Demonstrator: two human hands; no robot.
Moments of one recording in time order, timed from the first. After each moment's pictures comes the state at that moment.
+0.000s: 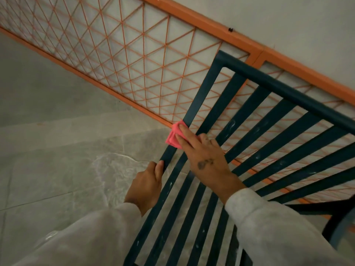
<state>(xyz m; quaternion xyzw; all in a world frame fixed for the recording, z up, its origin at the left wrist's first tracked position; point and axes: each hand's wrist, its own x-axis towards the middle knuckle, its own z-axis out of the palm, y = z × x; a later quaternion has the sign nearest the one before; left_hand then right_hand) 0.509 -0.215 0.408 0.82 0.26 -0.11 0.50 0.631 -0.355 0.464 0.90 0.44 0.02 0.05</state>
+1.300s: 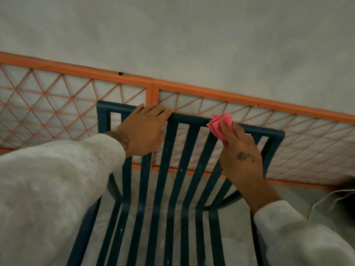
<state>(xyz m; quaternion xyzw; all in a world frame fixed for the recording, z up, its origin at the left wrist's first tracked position) 0.719 -0.313 0.614 0.97 -0.24 0.02 0.06 0.670 -0.570 0.581 0.98 0.01 0.17 -0.10</state>
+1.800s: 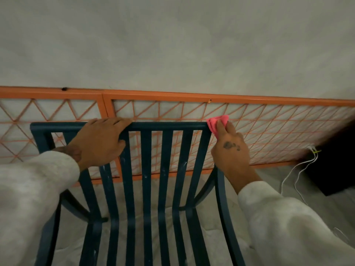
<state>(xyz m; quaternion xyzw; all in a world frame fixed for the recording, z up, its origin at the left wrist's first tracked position) 0.717 -0.336 0.616 0.97 -0.22 -0.03 0.05 0.663 -0.646 0.595 0.98 -0.15 0.08 -0.09</state>
